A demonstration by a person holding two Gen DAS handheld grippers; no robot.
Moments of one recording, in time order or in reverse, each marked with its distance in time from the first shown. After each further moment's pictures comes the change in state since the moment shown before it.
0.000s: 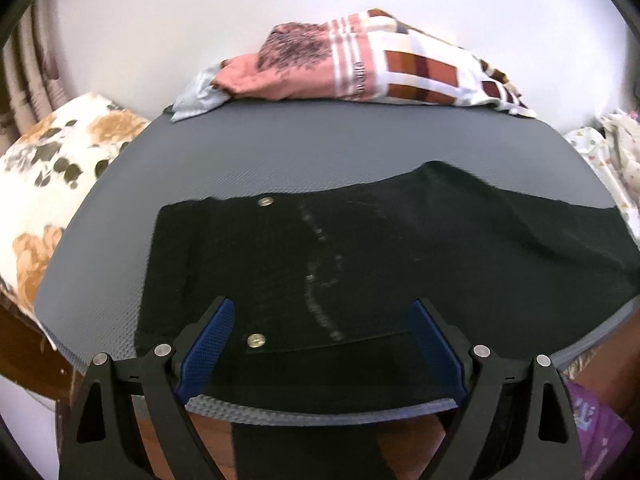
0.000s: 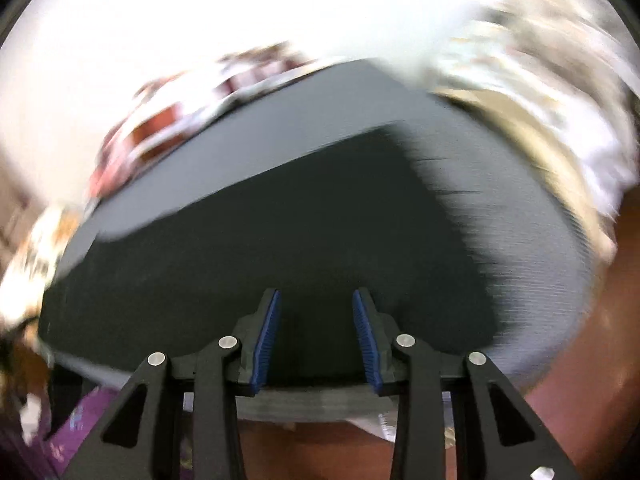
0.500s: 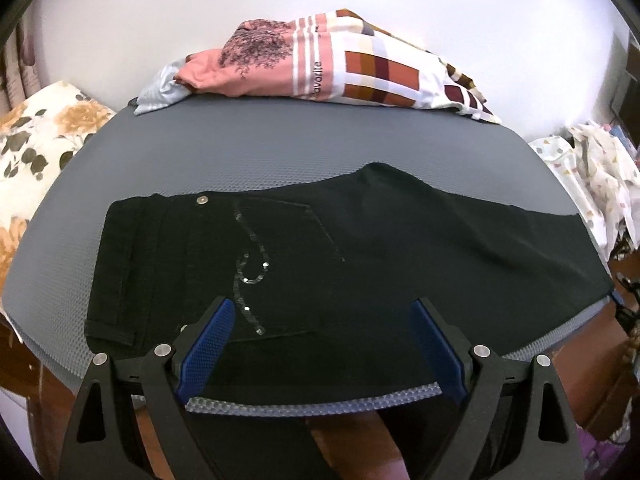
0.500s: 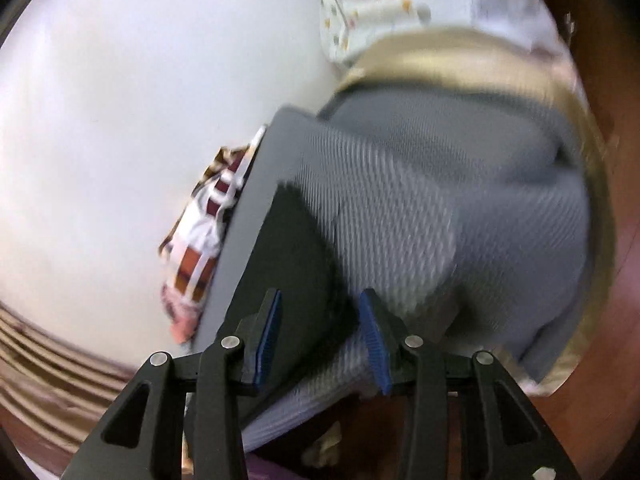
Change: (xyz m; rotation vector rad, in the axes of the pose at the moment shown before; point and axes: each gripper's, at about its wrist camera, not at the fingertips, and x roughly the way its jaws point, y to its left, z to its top) left arm -0.006 -0.026 0.006 -0.025 0.018 -0.140; right arm -0.006 -0.081 -0.020 0.553 -0.057 0.392
